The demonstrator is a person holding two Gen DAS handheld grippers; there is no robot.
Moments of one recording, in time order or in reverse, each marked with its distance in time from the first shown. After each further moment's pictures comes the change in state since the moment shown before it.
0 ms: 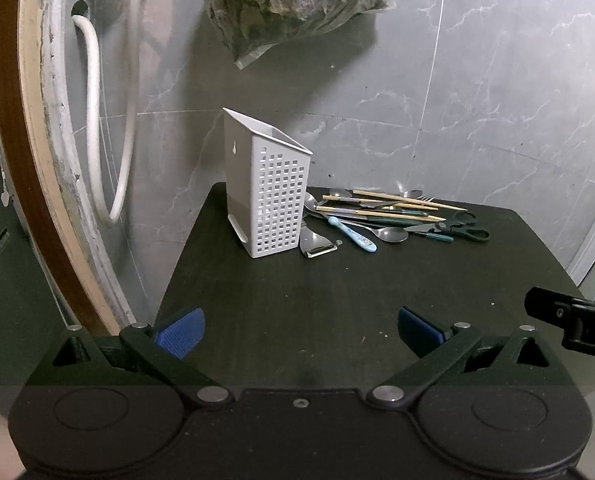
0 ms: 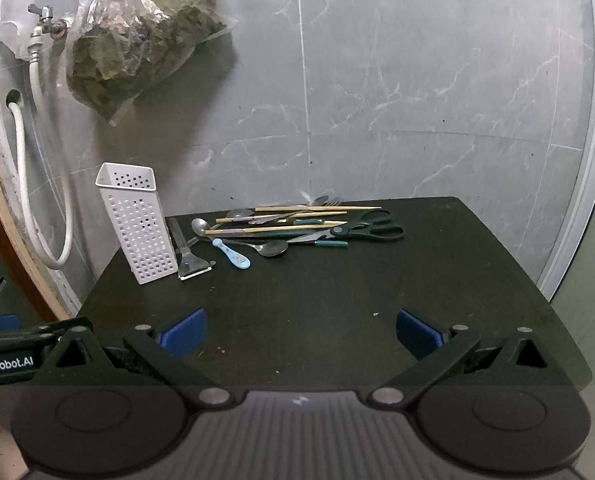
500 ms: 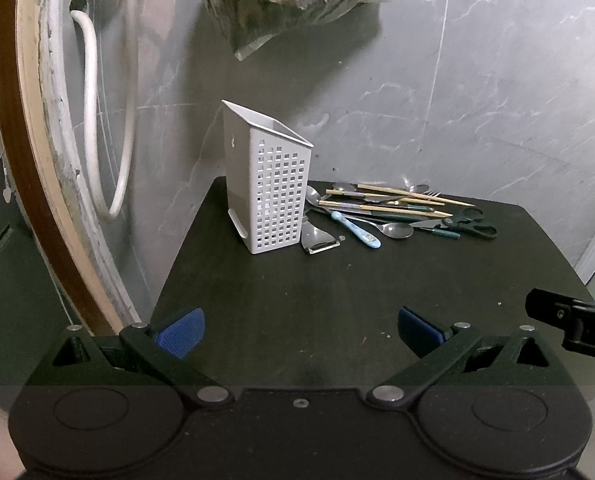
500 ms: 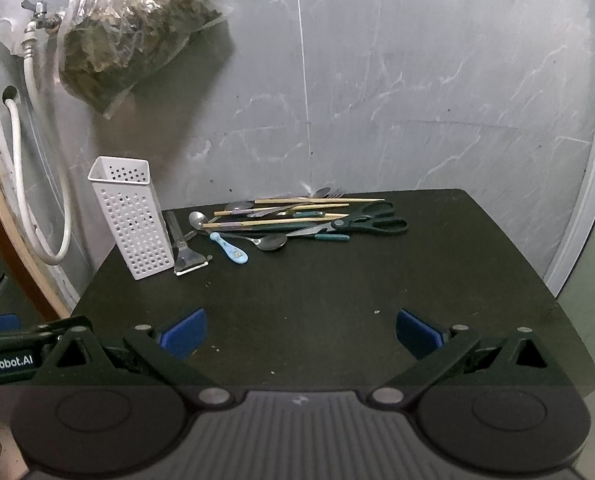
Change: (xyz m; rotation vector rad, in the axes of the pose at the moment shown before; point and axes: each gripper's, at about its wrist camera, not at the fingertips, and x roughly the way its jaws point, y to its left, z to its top) left arm 0.013 -0.007 0.005 -0.006 0.025 0.024; right arm 0.016 -0.008 0.003 0.004 0.033 0.020
